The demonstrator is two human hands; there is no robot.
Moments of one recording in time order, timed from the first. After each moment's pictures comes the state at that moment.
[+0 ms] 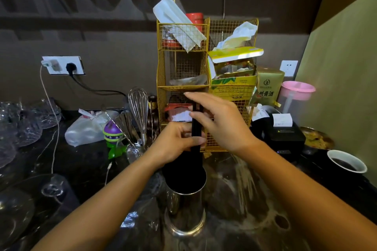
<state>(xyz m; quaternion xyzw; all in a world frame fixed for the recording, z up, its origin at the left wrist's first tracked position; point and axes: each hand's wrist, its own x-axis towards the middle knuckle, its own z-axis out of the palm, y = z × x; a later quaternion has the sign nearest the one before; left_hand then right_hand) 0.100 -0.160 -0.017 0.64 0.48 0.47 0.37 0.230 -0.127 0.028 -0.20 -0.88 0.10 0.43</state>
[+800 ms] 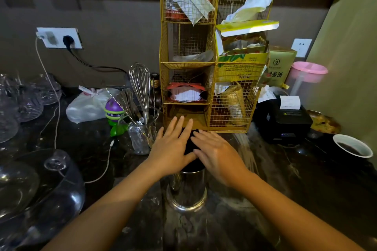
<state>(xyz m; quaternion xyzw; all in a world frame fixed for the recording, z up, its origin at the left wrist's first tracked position) 0.084 -0.162 -0.099 0.71 0.69 0.12 0.04 0.231 -0.127 -0.100 -0.27 -0.93 0.05 0.25</state>
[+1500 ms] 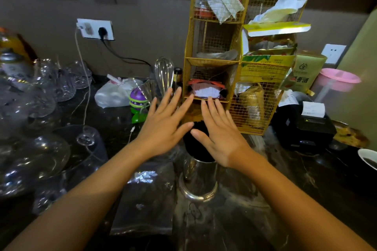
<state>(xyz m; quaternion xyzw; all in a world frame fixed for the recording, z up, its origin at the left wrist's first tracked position) 0.048 -0.204 -0.065 0.69 0.69 0.22 -0.08 0.207 -0.139 -0.061 -0.30 -0.94 0.11 0.15</state>
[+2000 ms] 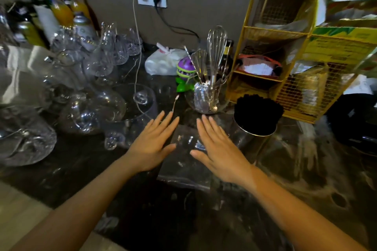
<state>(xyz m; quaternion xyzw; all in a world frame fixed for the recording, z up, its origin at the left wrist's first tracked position) -0.010 -0.340 -0.160 0.61 0.77 0.17 0.04 0.163 -0.217 -0.147 -0.16 -0.97 0.15 0.06</state>
